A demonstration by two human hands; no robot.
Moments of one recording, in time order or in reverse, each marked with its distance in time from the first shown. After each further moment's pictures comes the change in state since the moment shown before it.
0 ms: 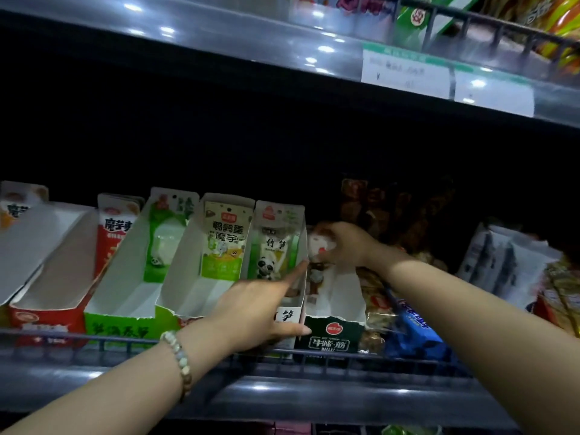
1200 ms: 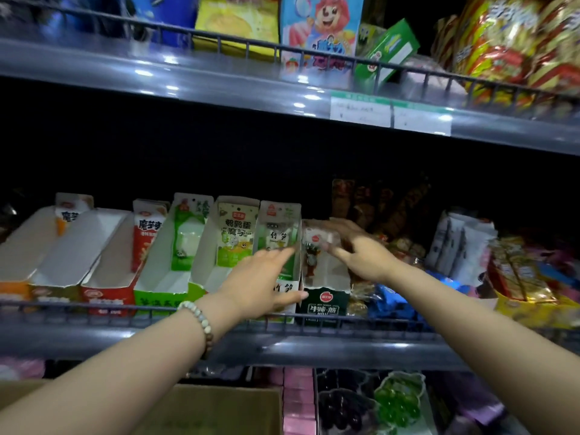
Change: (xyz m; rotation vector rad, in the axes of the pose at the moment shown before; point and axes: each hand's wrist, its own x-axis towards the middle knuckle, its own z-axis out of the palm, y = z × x) left_hand -0.035 0.015 -0.029 0.015 0.068 0.005; right_hand -0.106 -0.030 -0.016 0.105 0.163 -0.028
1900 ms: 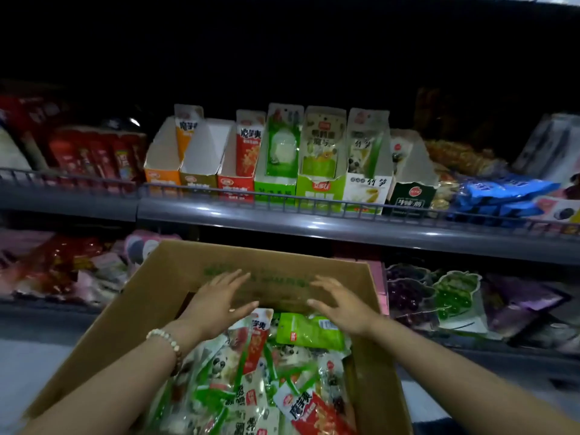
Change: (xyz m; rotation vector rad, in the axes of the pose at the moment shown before) left_hand -0.283 -0.128 0.077 -0.095 -0.324 -0.385; right_hand -0.172 -0.129 0.229 0.266 -0.469 0.109
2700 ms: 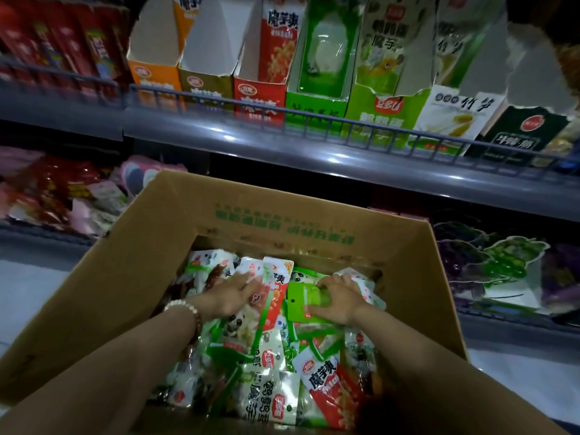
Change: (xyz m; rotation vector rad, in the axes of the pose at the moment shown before) left_hand 0.026 -0.047 0.111 -0.457 -0.483 -0.313; right_hand 0.058 0.051 0.113 -0.233 -0.310 0.291
